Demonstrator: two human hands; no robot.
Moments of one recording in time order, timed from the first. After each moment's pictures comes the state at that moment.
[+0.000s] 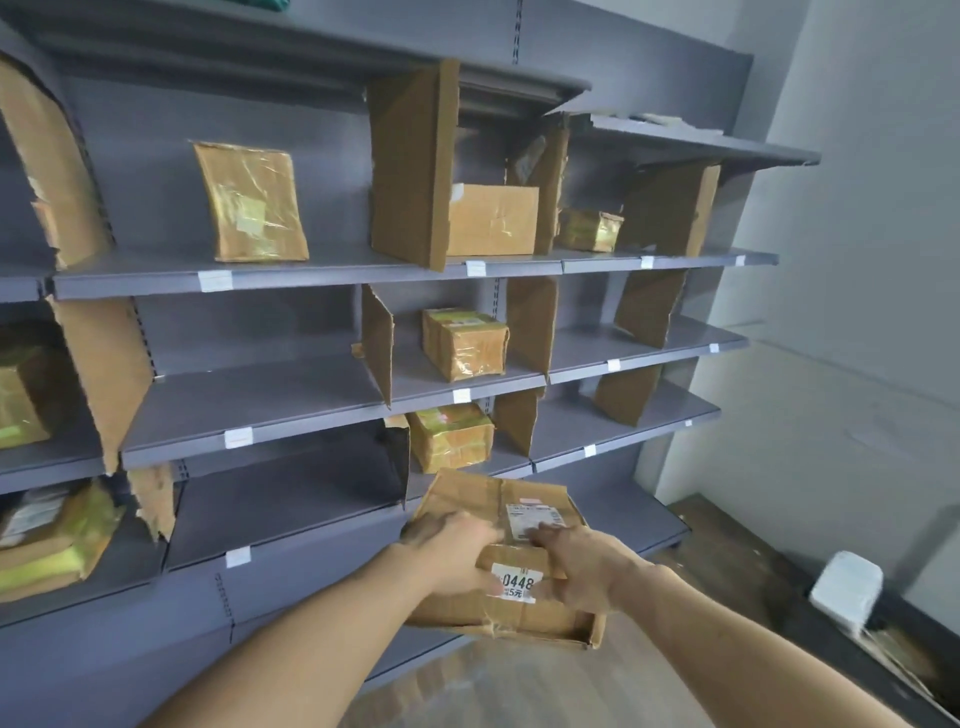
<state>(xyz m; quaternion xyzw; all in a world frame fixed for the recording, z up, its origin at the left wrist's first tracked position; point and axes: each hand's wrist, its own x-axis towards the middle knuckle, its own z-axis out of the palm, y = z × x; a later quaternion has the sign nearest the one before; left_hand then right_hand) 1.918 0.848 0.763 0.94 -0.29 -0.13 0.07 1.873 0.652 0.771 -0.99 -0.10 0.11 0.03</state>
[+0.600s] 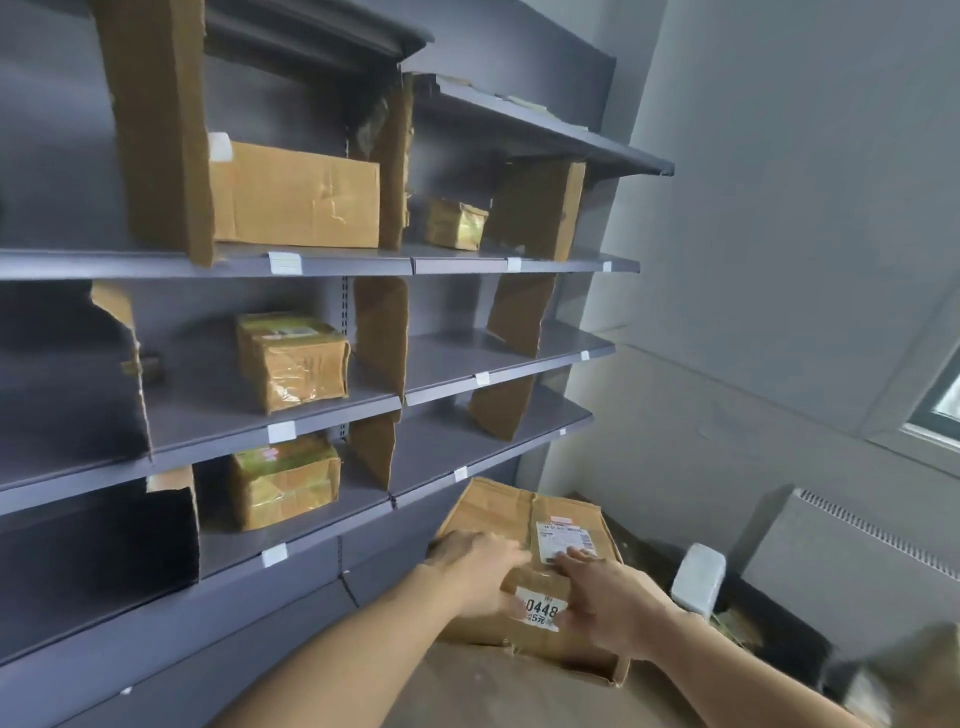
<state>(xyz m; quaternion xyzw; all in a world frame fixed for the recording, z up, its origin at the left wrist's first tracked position) 2.029 0.585 0.748 0.87 -0.48 -0.08 0.05 1.928 0.416 0.757 -0.99 0.06 0.10 0.03</state>
